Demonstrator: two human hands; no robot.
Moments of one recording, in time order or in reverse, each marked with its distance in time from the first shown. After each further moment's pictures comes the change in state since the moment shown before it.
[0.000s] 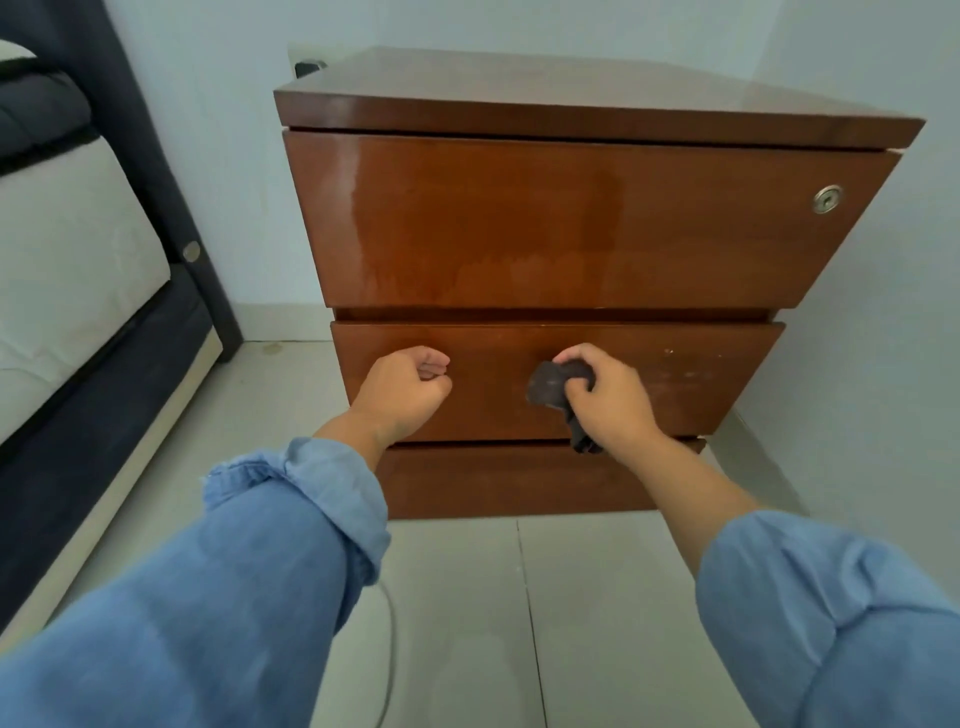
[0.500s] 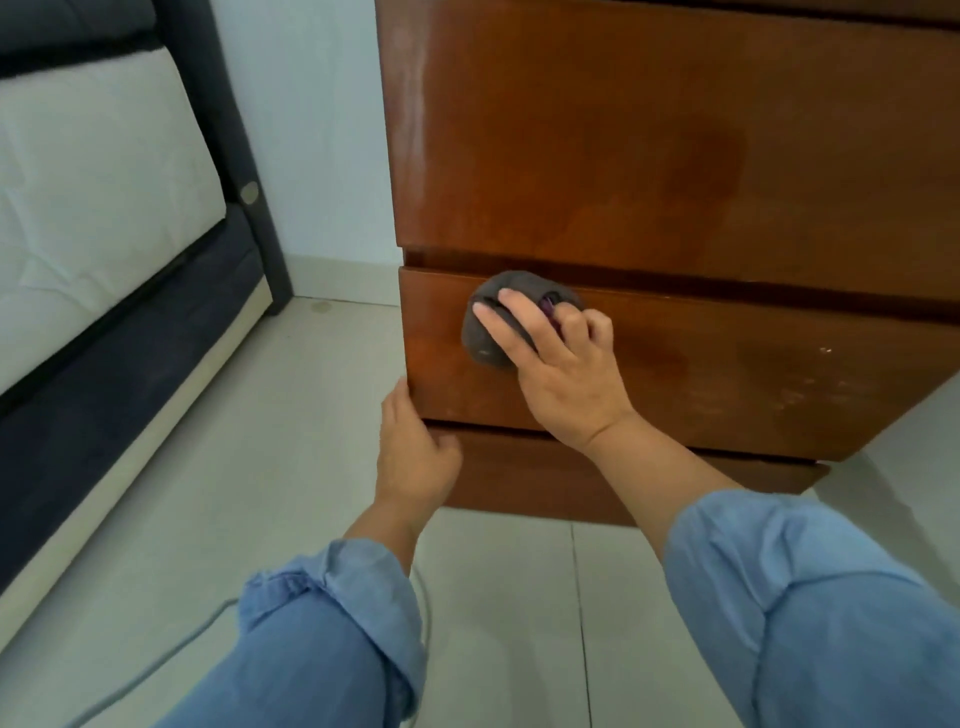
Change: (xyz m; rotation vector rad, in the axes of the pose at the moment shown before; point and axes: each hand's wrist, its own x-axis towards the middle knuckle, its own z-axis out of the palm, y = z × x) left_hand -0.015 -0.121 0.052 -0.108 0.420 -0.211; right_hand 0.037 -0.026 0.117 -0.786 0.427 -0.947
